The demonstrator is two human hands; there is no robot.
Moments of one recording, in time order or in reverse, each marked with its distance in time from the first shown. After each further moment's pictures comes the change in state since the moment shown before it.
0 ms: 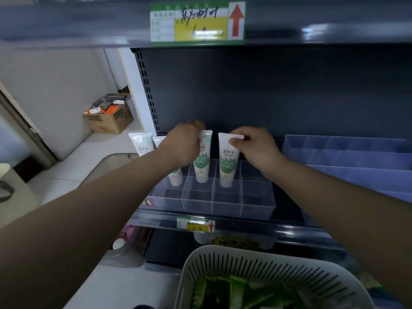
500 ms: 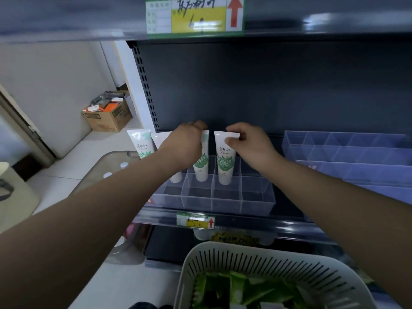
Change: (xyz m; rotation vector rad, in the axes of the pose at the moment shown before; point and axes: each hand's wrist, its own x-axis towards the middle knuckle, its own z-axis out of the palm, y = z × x) left_hand -0.005 0.006 0.009 0.048 -0.011 -0.020; right_hand 0.000 0.005 0.008 -0.061 -0.013 0.008
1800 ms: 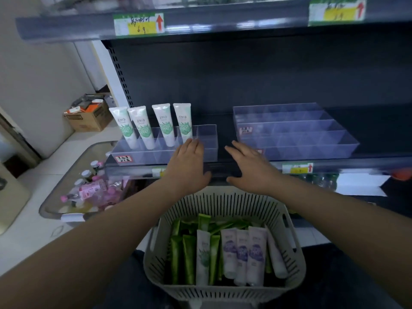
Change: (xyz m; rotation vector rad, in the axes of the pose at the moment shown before) left_hand -0.167 0.124 0.028 0.086 -0.091 0.137; right_hand -0.215 0.034 -0.087 -0.786 -0.254 -0.113
